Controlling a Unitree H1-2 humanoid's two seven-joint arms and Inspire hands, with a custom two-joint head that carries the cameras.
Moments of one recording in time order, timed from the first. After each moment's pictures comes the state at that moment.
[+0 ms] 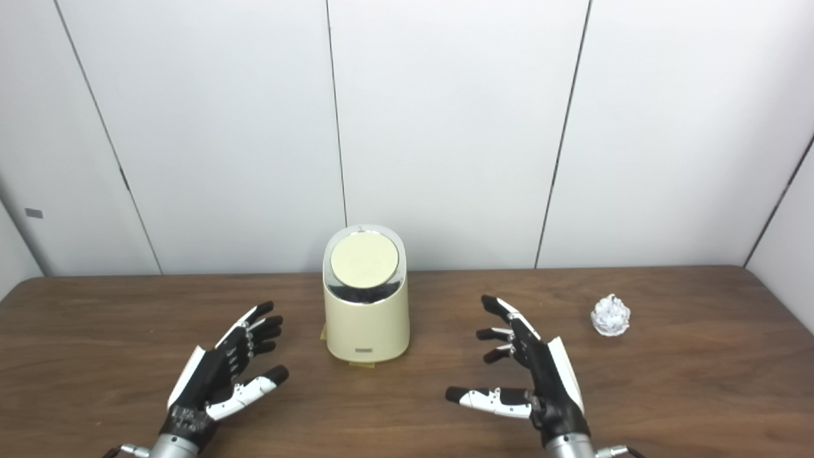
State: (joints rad) left arm -0.17 0.18 -0.01 0.14 0.01 -0.22 -0.16; right arm -0.10 -0.10 0.03 -0.09 -0.26 -0.07 -0.04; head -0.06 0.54
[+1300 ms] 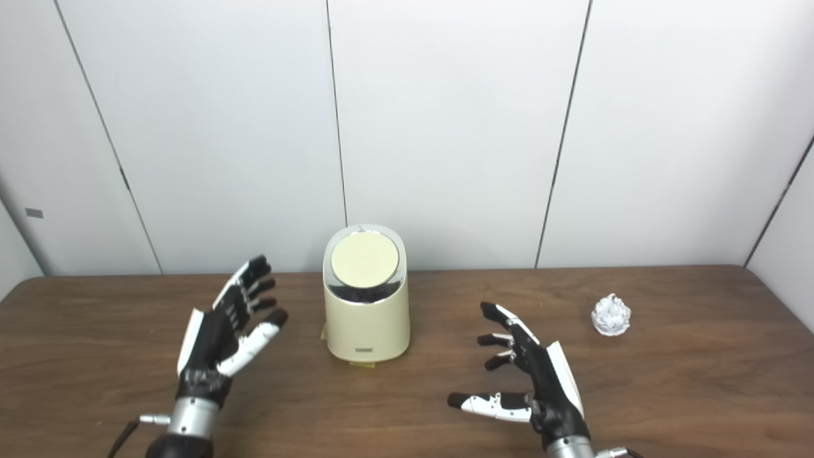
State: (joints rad) left arm -0.31 0.07 0.04 0.14 0.12 -0.24 0.03; right arm -0.10 -0.11 0.03 -0.04 -0.26 -0.09 -0.04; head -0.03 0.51
